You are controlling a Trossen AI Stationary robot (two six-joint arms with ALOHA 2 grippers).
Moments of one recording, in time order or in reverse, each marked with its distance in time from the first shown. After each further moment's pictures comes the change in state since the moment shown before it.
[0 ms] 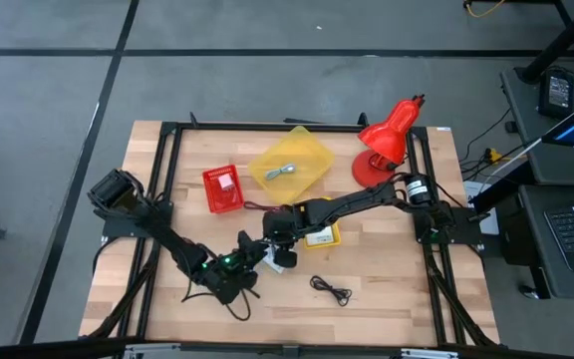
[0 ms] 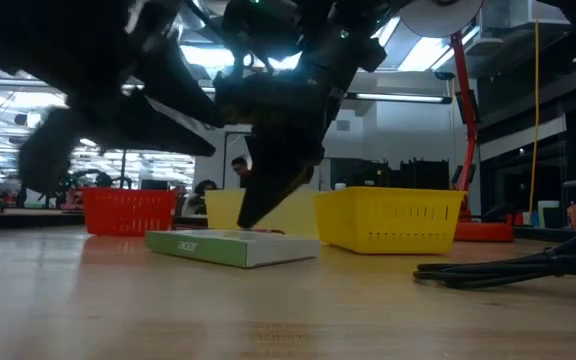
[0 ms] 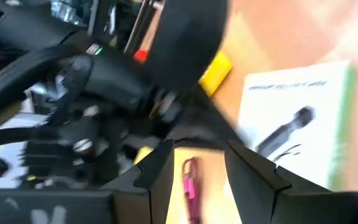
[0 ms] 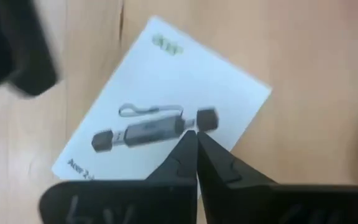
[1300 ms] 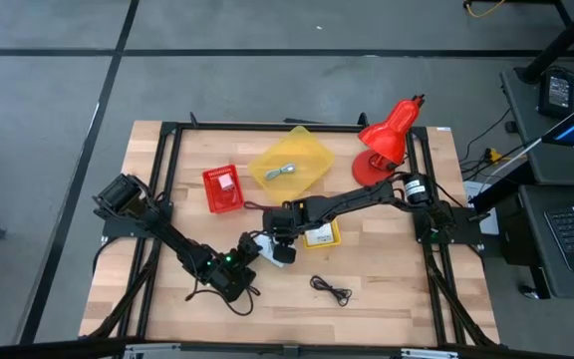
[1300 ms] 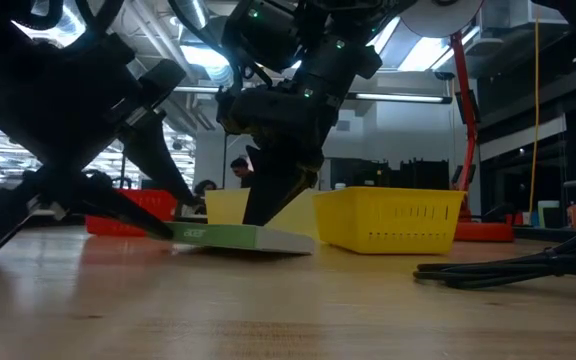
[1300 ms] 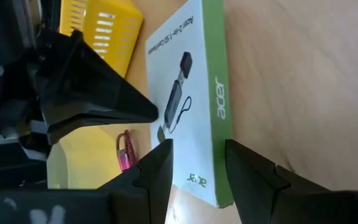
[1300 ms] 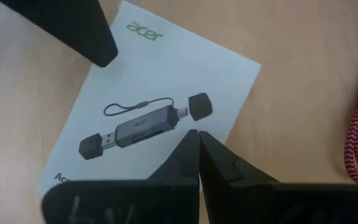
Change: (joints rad) left arm 0.035 0.072 -0.012 -0.172 0.157 -0.076; right arm -0.005 0.022 0.001 -0.011 -0.014 0.046
